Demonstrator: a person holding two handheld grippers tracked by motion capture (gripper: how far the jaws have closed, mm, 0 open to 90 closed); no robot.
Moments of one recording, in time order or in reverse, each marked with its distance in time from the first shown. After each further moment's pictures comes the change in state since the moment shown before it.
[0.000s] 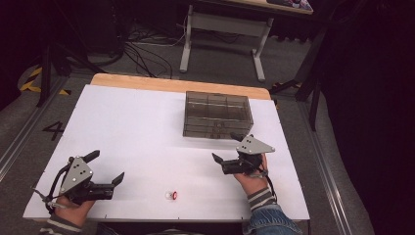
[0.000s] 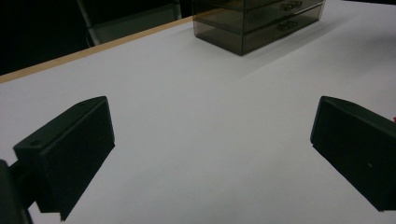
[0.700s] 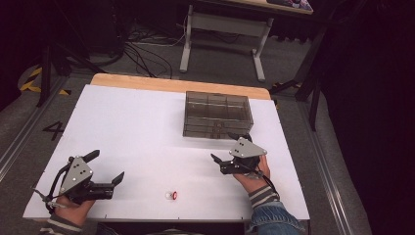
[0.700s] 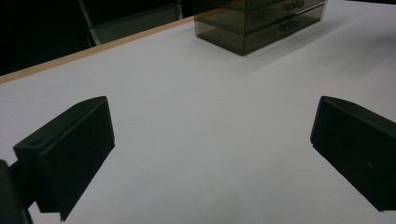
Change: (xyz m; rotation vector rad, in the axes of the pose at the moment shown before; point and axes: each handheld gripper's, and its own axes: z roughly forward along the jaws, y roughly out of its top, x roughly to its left) left arm 0.001 0.000 0.001 0.000 0.004 0.002; right arm 0.007 0.006 0.005 0.068 -0.039 -0.194
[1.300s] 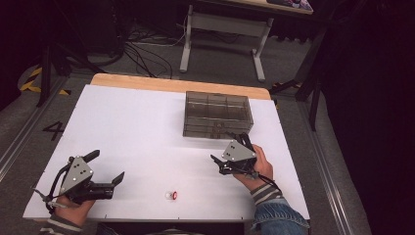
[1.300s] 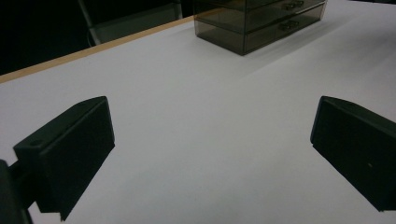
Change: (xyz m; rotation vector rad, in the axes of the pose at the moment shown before) left arm 0.000 0.000 0.000 0.002 0.000 -0.001; right arm 0.007 0.009 0.004 0.094 -0.052 -0.177
